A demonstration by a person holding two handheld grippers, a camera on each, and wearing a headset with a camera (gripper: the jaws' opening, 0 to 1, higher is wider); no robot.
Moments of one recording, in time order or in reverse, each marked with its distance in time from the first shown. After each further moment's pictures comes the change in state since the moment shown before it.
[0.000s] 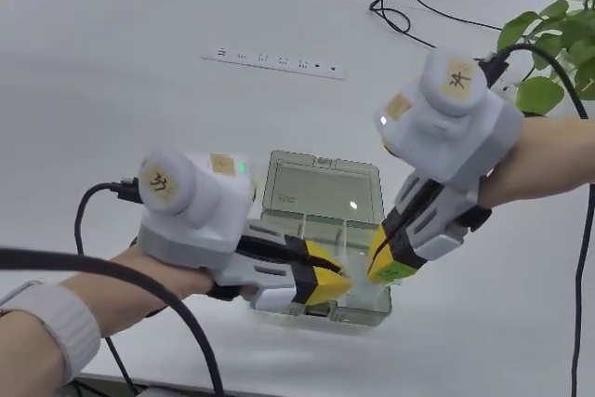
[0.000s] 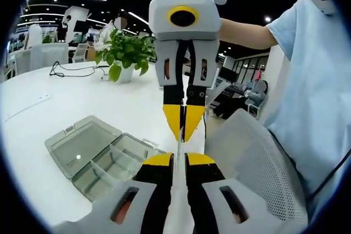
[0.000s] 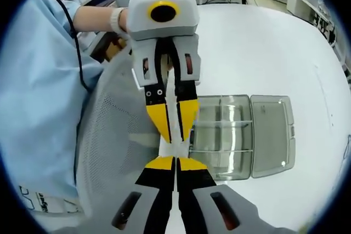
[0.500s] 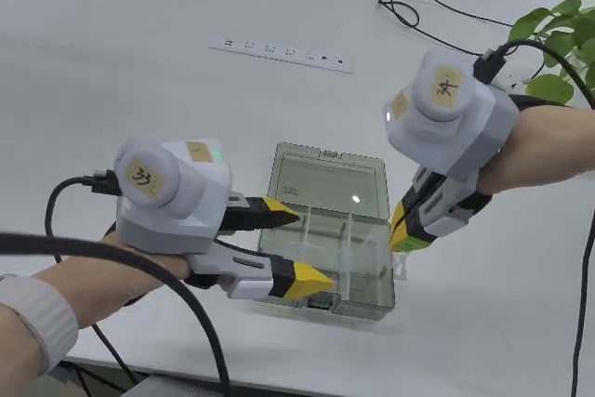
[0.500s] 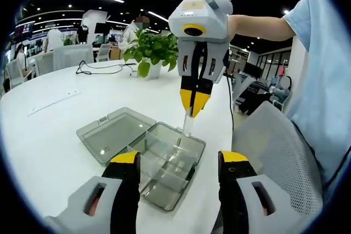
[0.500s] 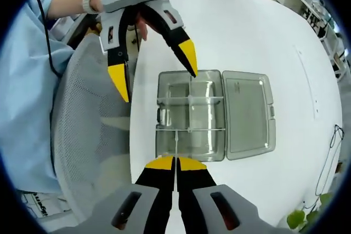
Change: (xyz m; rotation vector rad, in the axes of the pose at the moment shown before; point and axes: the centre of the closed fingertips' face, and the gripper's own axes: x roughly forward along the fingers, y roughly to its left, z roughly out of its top) left arm -0.024 0.034 -0.015 0.007 0.033 0.199; right arm -0.001 -0.040 -0.027 0.039 0.147 -0.164
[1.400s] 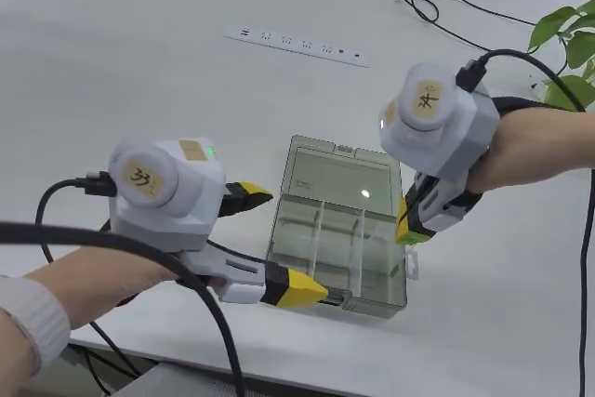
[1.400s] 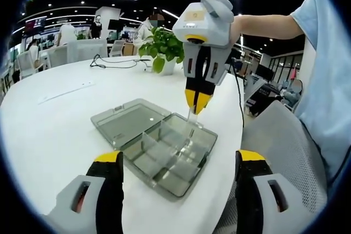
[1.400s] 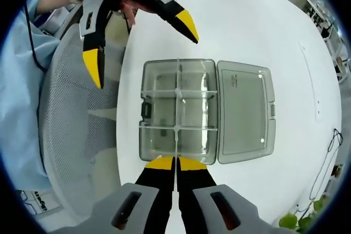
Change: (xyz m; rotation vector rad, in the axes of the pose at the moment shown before) left arm -0.015 0.018 -0.017 -0.051 0.006 0.092; right arm 0.018 -0.018 -0.003 -0.024 0.080 -0.010
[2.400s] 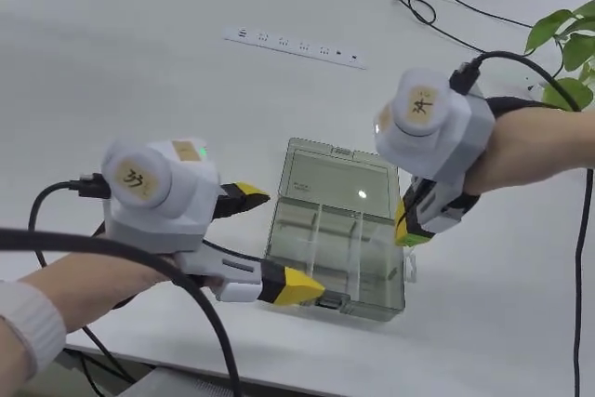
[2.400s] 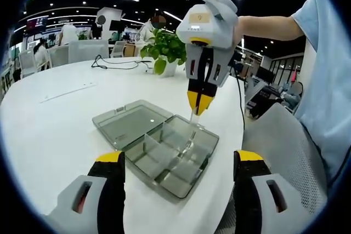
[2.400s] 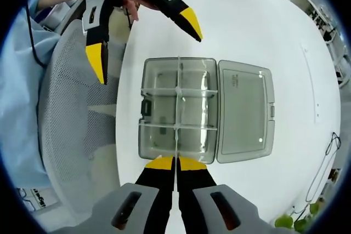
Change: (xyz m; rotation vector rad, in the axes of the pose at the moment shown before) left arm 0.000 0.002 0.004 -0.009 -0.016 0.002; right arm -0.001 0.000 -0.004 -0.021 0.028 -0.003
